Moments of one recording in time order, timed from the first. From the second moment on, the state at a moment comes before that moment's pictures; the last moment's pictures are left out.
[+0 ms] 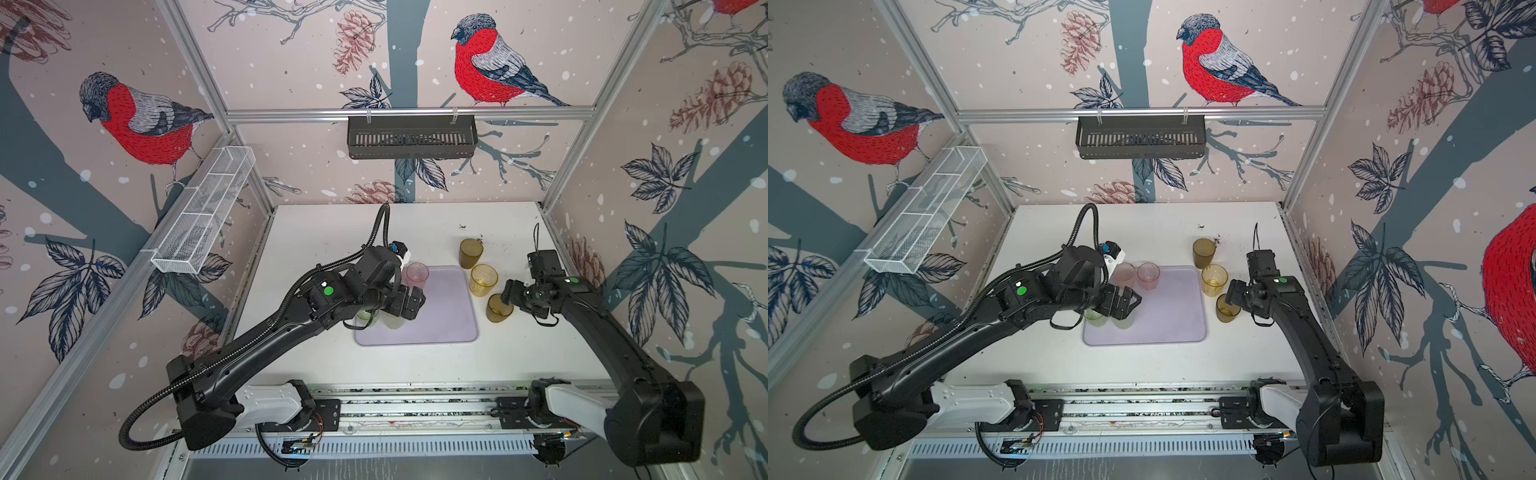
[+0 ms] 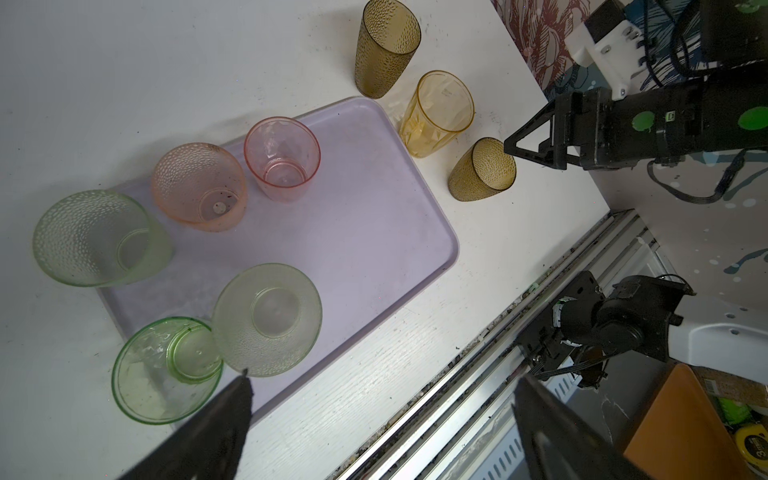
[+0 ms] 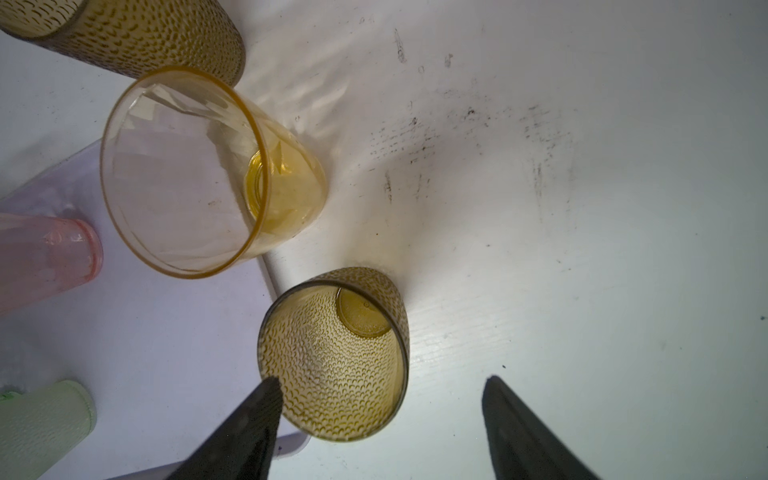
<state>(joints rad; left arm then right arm) -0.92 1.23 1.32 -0.88 0.02 -0.47 0.08 1.16 0.87 -0.86 -0.06 0.42</state>
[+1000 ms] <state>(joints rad) -0.92 1.13 1.25 -0.86 0.02 -0.47 0.09 1.23 0.84 -0.84 -0.06 0.42</state>
